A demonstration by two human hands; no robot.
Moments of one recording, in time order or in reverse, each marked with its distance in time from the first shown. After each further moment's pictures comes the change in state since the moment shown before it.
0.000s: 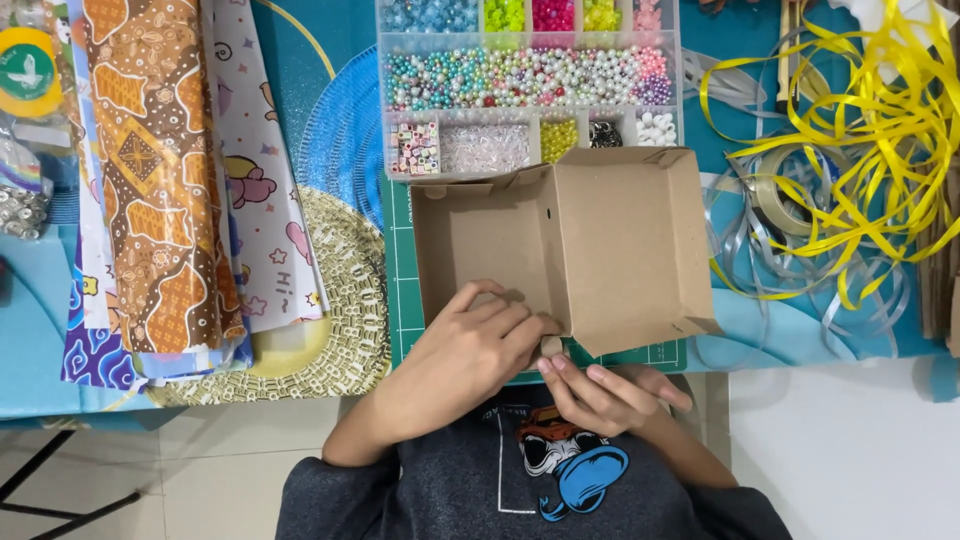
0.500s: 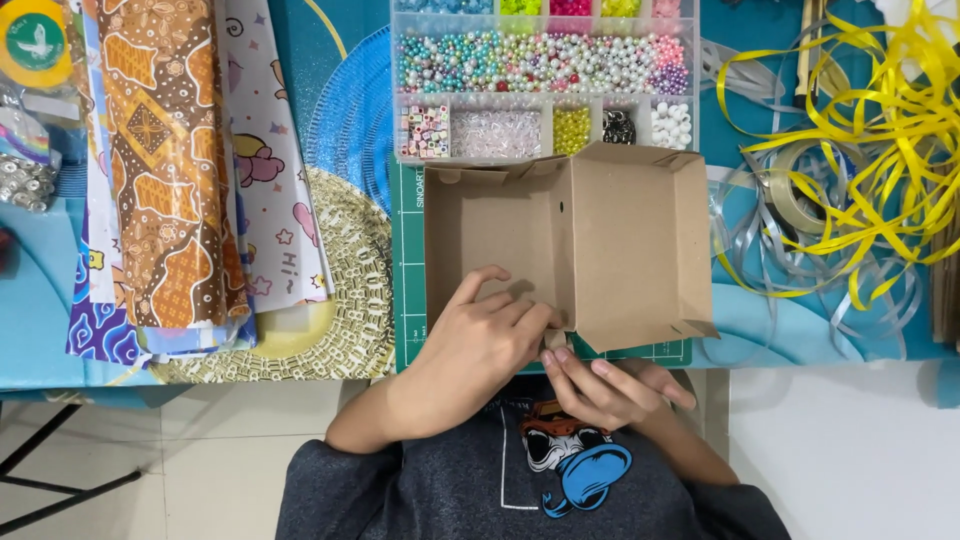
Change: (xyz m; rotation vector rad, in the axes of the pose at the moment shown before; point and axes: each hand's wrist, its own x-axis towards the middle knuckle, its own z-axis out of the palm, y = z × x) left_hand -0.001 0.009 0.009 0.081 0.056 -0.078; right_hand 0.060 0.030 -0.005 0.048 -0.061 -0.180
